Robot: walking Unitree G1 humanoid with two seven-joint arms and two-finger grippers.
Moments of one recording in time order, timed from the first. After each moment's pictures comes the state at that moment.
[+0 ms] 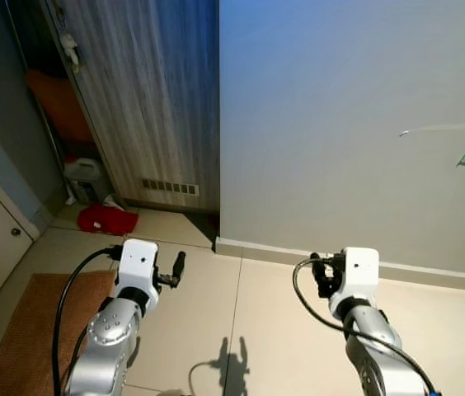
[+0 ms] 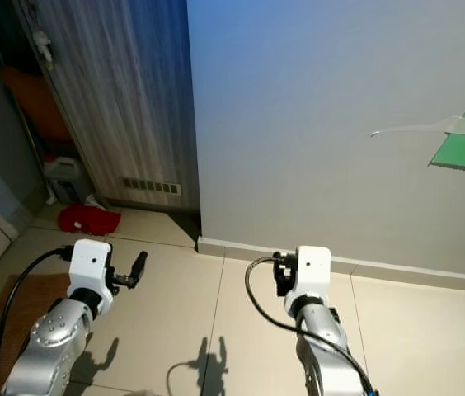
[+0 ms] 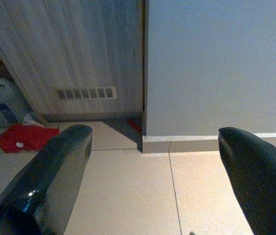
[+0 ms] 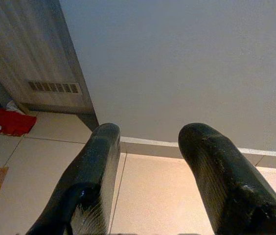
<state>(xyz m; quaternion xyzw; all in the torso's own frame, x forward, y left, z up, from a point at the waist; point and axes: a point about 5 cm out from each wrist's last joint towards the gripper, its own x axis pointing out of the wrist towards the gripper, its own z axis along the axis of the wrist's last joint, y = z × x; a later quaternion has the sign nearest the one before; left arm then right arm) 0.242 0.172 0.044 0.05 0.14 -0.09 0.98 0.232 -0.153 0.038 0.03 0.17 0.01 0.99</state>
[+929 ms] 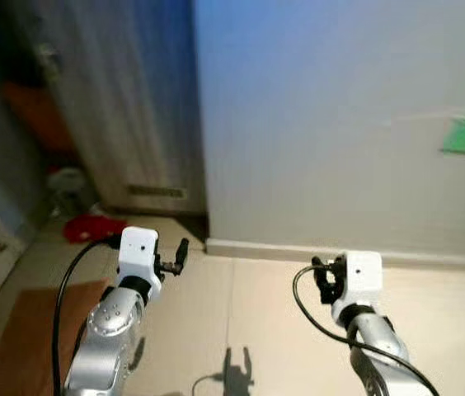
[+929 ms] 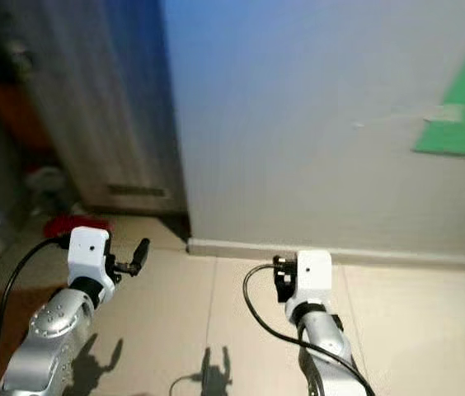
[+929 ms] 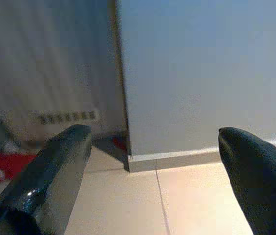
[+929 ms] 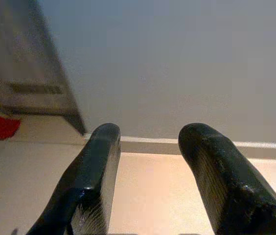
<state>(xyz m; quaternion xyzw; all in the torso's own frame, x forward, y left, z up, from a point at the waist) 0.250 0.168 0.064 0.05 0.12 -0.09 0.99 0.222 -0.153 0.049 0.00 0.17 0.01 0.99</state>
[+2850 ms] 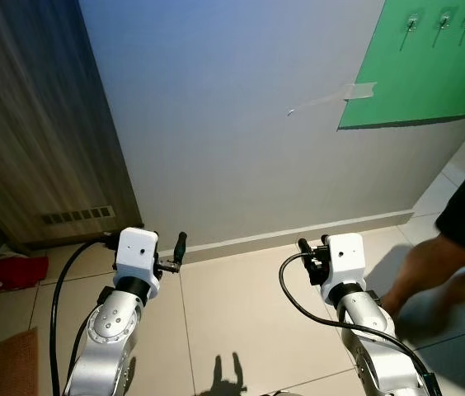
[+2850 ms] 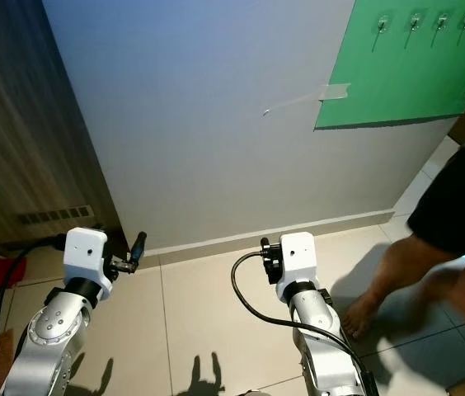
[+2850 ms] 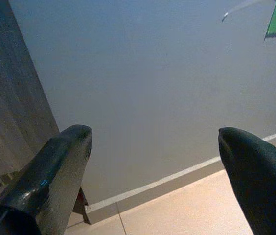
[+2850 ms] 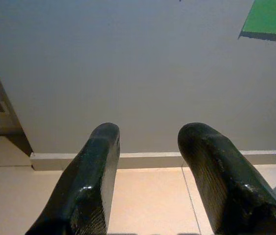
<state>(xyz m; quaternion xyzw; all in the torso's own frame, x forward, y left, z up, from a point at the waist) 0.247 0.166 0.072 0.06 0.06 -0.07 0.99 0.251 -0.141 0.051 -0.04 0.12 0.08 0.99</state>
